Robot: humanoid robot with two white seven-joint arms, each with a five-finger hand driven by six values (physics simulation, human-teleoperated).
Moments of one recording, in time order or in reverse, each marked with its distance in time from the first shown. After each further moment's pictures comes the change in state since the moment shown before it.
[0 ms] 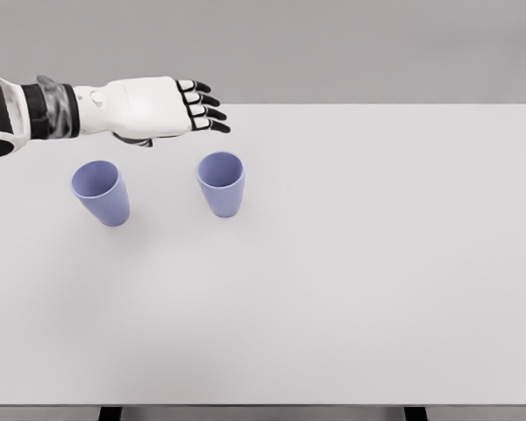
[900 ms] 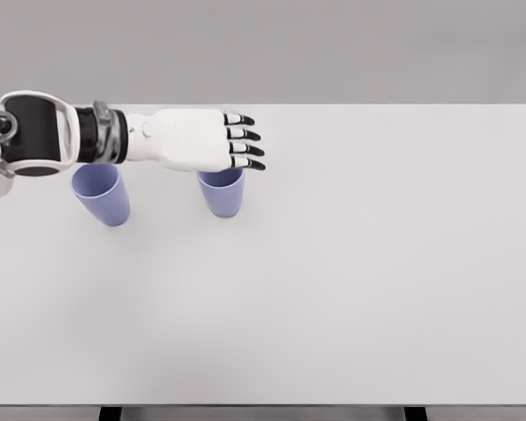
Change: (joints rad) left arm -0.009 -0.051 -0.059 -0.153 -0.133 0.000 -0.036; right arm 0.000 0.000 0.000 0.000 0.000 0.000 0.000
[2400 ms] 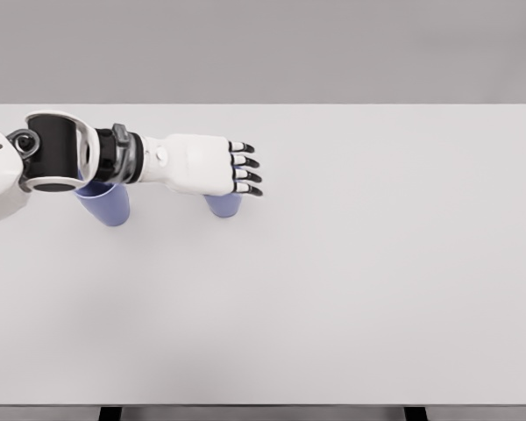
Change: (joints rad) left arm 0.020 -0.022 -0.042 -0.005 -0.019 0.000 -0.075; right arm 0.000 0.000 0.000 0.000 0.000 0.000 0.000
